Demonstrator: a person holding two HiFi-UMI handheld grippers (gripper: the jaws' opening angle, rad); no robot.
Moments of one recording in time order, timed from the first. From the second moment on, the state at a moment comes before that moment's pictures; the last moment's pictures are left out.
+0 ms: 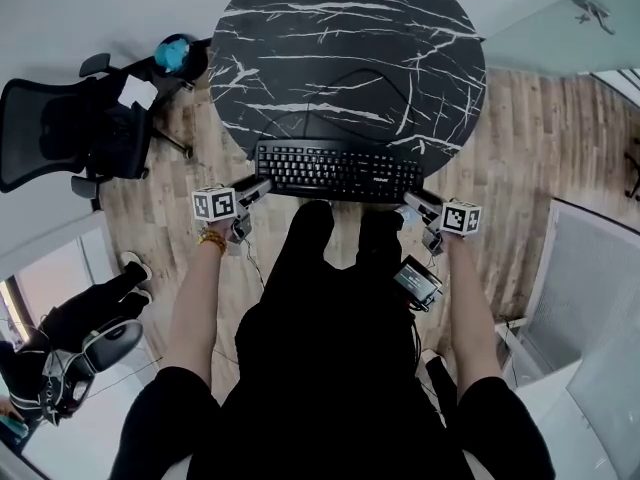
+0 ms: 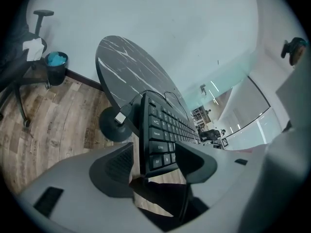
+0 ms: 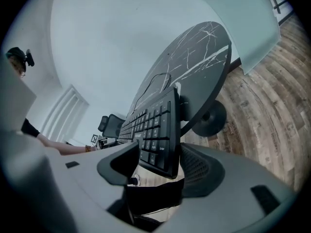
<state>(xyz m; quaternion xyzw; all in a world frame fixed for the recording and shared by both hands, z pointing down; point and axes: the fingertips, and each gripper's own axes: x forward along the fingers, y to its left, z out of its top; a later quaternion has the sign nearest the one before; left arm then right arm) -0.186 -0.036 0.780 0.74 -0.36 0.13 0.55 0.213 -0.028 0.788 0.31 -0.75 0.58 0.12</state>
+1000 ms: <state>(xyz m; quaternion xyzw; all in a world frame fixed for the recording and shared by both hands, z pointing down) -0.170 -0.047 0.785 0.73 -0.38 0.14 0.55 0.208 -0.038 0.799 0.35 -0.74 0.56 0.15</state>
